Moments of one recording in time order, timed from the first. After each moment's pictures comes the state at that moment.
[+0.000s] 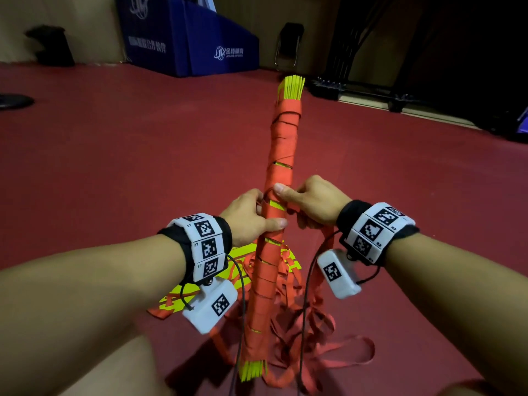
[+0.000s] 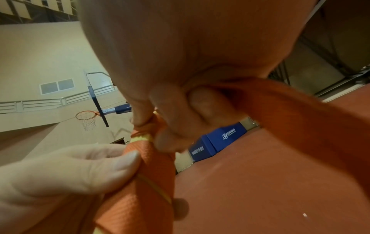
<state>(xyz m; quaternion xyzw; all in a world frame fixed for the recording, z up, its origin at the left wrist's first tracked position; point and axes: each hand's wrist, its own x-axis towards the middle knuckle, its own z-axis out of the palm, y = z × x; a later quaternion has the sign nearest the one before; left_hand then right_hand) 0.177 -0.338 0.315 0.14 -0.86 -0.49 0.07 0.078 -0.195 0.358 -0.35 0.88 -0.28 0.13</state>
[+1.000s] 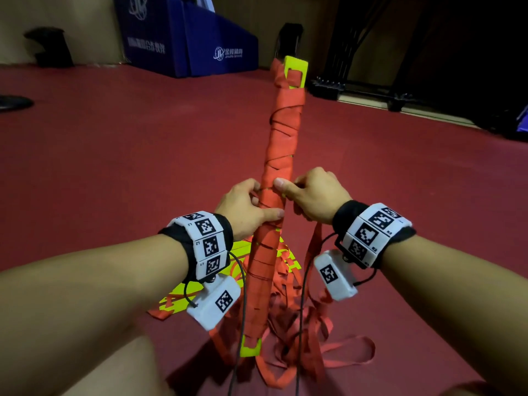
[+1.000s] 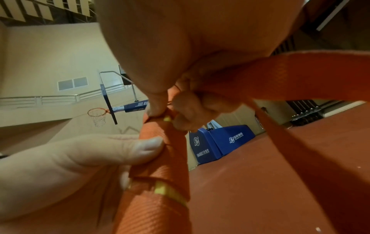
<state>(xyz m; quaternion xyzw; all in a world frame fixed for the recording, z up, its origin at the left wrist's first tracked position) 0.177 -0.336 0.322 0.18 -0.84 -0.50 0.14 0.075 -0.198 0.359 -0.35 0.89 -0.27 0.00</state>
